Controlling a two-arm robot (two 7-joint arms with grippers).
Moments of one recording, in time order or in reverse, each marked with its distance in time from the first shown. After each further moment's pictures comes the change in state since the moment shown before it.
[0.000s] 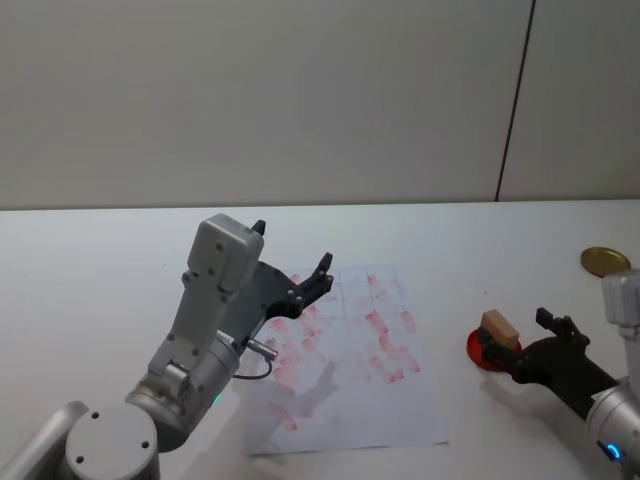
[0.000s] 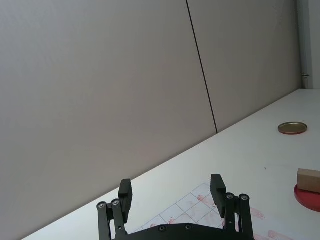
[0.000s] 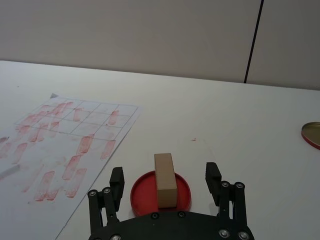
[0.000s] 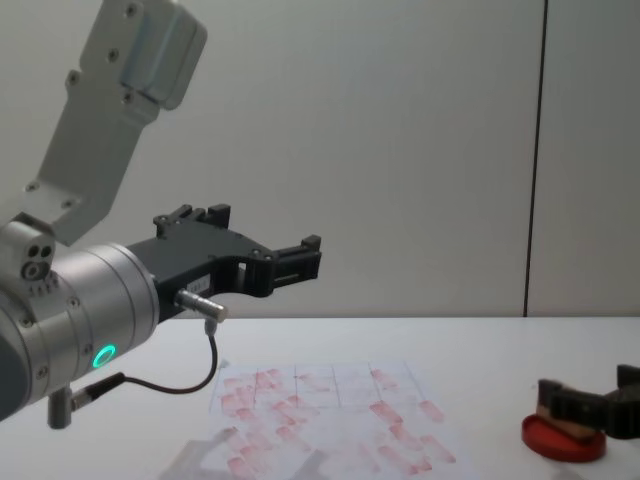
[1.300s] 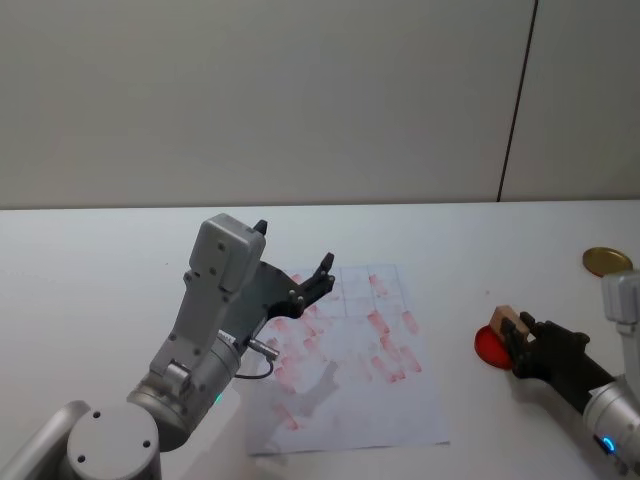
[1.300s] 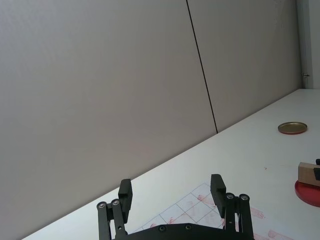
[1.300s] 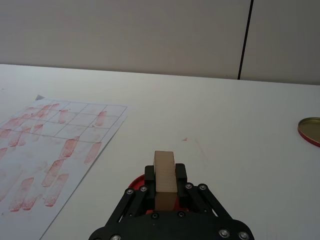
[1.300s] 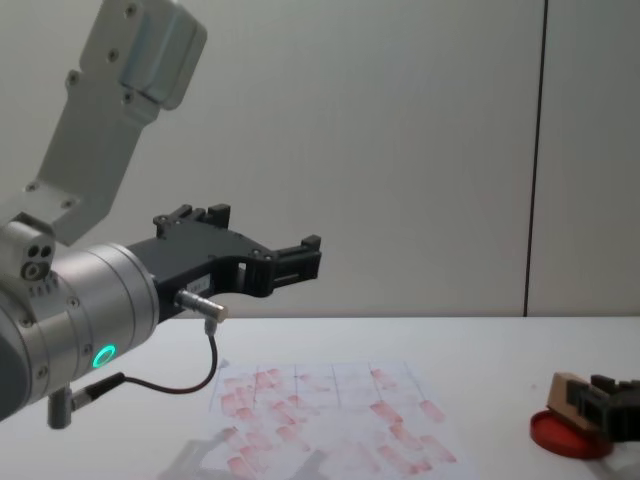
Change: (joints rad) left arm 0.000 0.000 0.000 0.000 0.000 0.000 0.000; right arm 0.051 -0.026 0.002 0.103 0.001 -0.043 0.005
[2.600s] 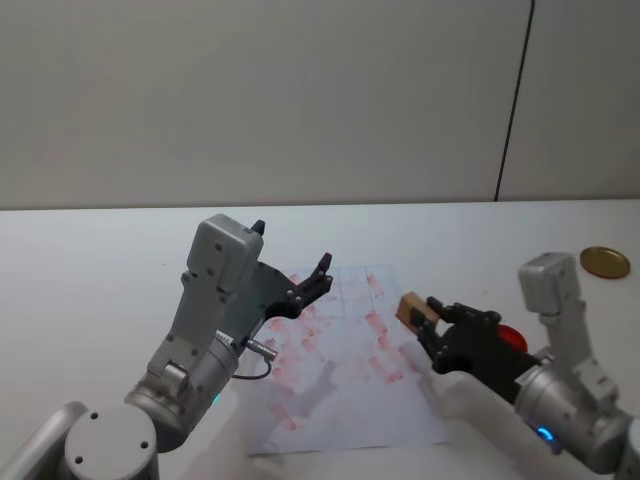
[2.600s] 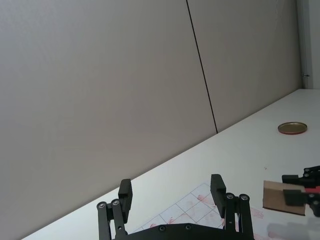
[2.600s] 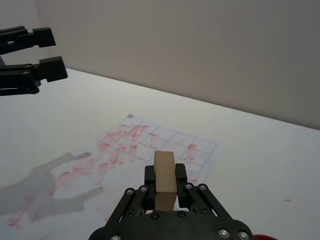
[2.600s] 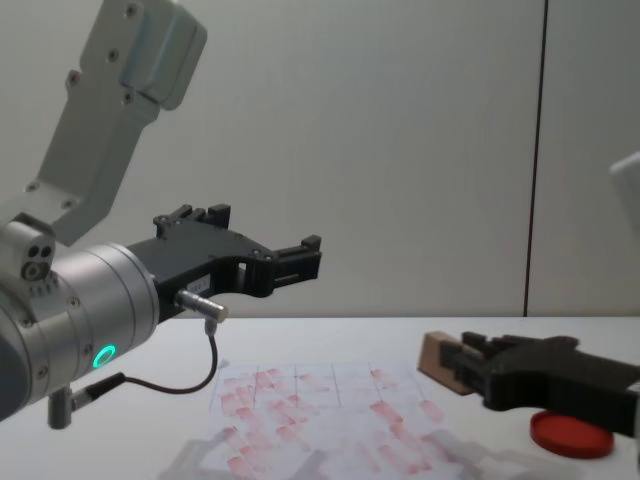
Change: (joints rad) left arm 0.000 0.000 0.000 0.000 0.000 0.000 0.000; right arm 0.045 -0.055 -0.071 -0.034 -0.086 -0.039 0.186
